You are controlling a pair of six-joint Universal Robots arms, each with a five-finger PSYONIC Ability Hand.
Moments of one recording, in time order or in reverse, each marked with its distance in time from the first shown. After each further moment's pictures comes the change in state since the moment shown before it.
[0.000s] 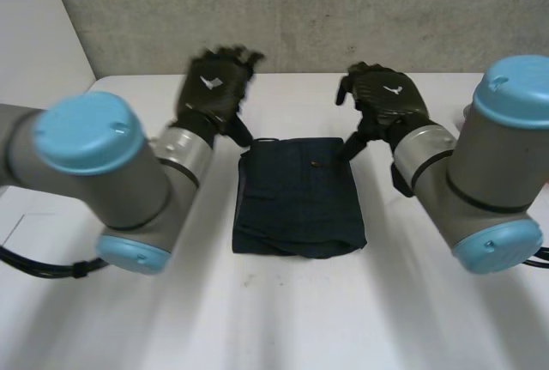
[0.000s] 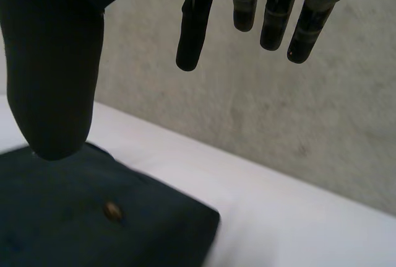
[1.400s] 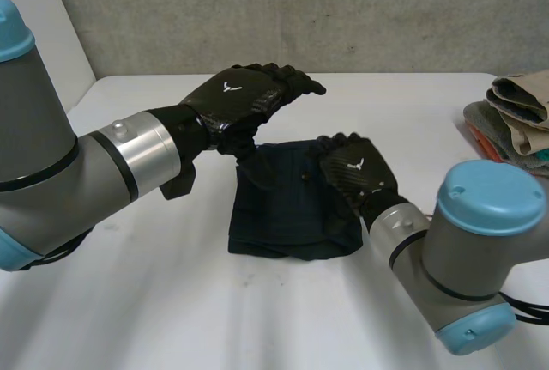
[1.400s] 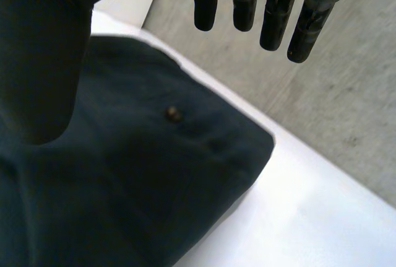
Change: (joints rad) left arm 0.121 0.230 0.040 -0.488 0.570 -0.035; right arm 0.072 0.018 0.313 -0.246 -0.061 -0.309; left_hand 0.000 0.000 0.000 0.000 0.000; right_hand -0.364 0.026 0.034 0.021 0.035
